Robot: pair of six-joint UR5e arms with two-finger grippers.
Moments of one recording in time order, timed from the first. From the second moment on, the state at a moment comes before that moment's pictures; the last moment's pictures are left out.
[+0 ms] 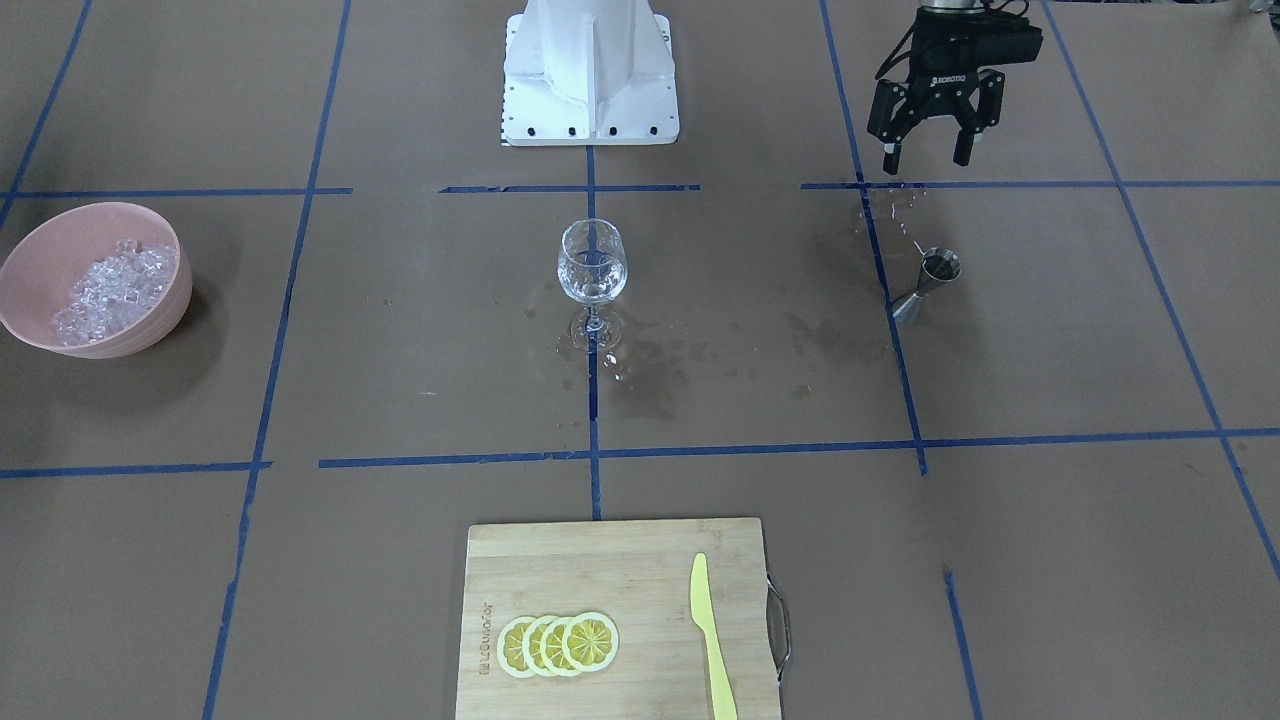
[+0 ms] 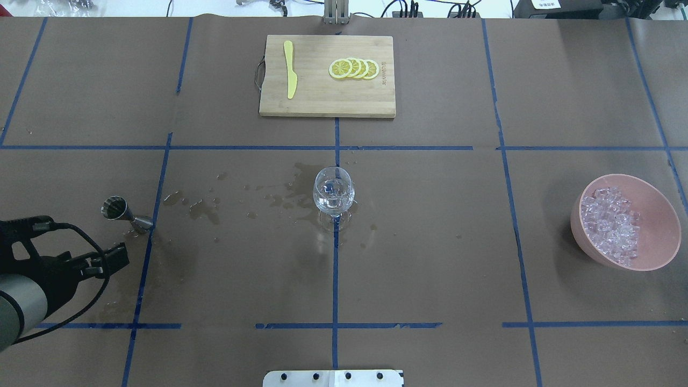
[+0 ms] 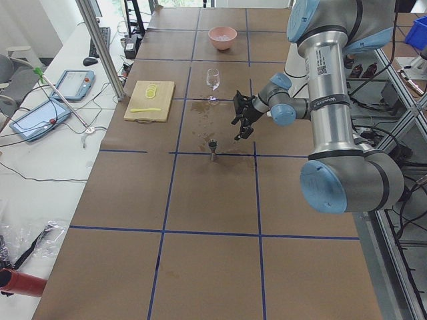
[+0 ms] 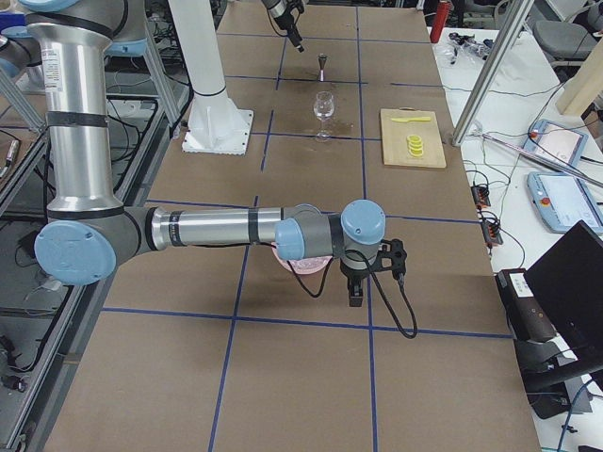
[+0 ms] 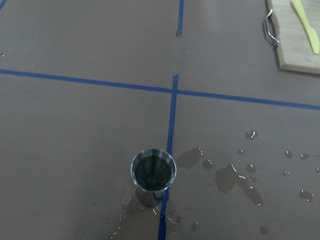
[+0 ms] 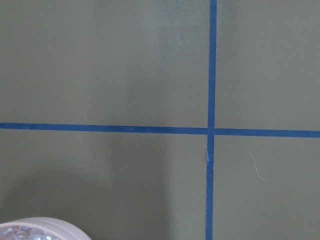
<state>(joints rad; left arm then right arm) -0.16 -1.25 -2.40 -1.83 -1.09 -1.64 1.52 -1.56 1.66 -1.49 2.41 0.16</state>
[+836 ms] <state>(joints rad) -0.01 -1.34 -2.25 -1.66 -0.76 -1.95 1.44 -1.57 1.85 -1.50 2.42 0.50</state>
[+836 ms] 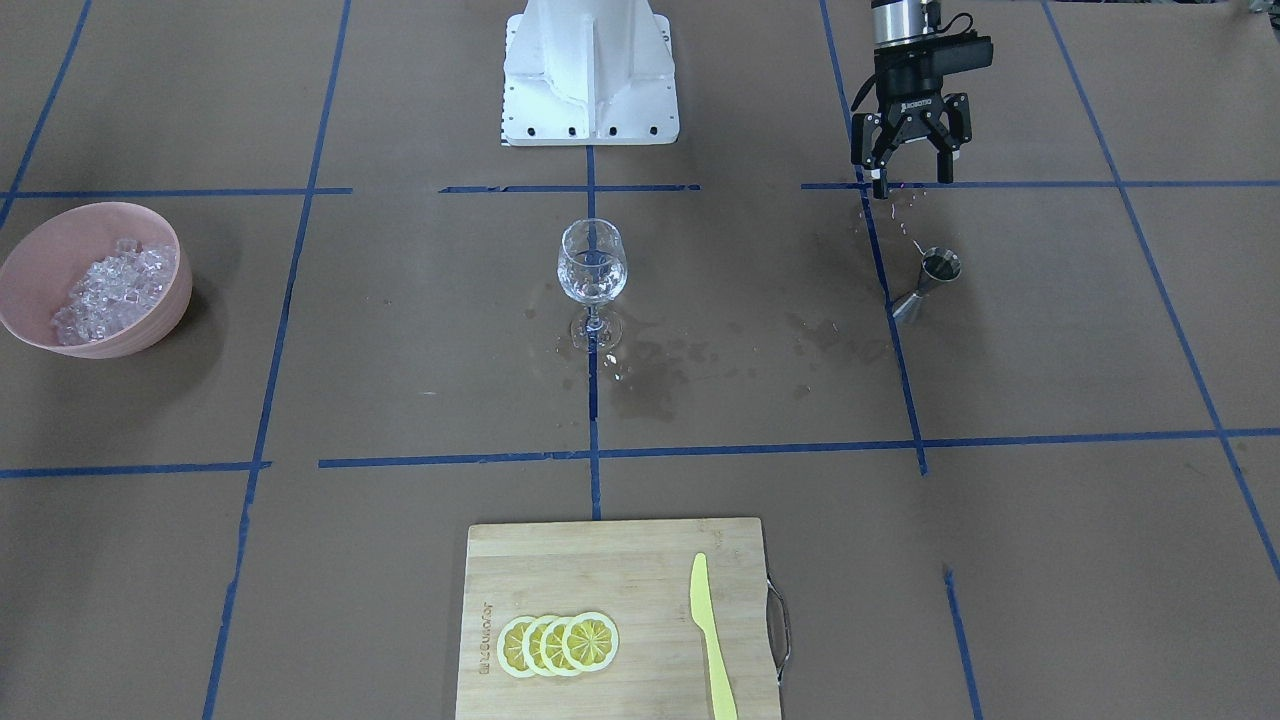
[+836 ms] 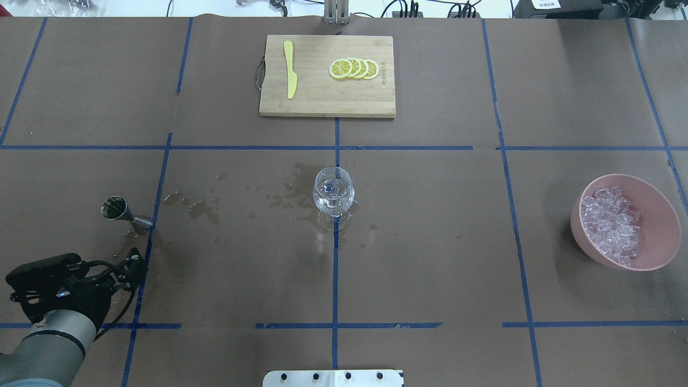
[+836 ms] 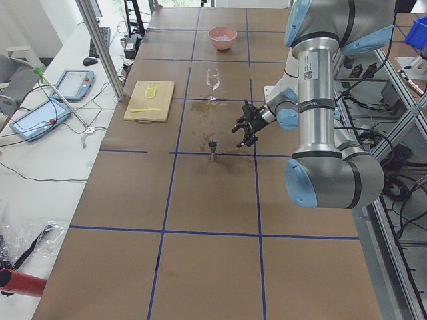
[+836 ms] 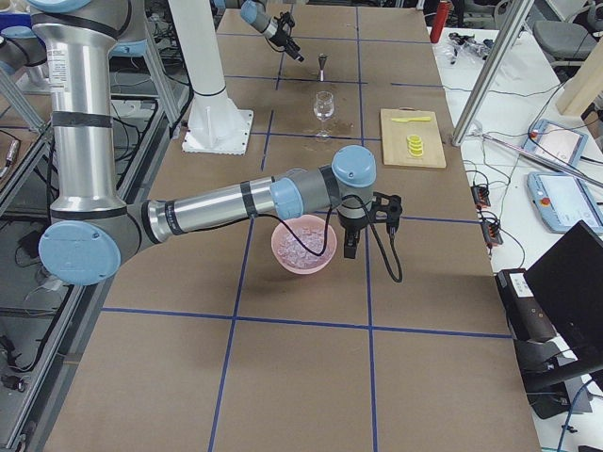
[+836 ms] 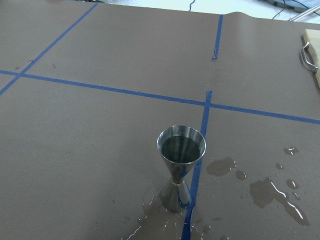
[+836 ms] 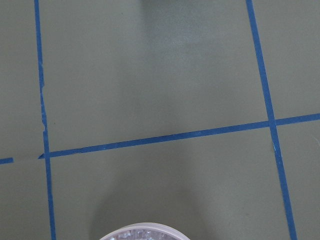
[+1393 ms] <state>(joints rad) -0.01 -1.43 -2.07 -1.64 -0.58 -2.01 1.36 -1.62 1.97 -1.50 2.41 0.65</state>
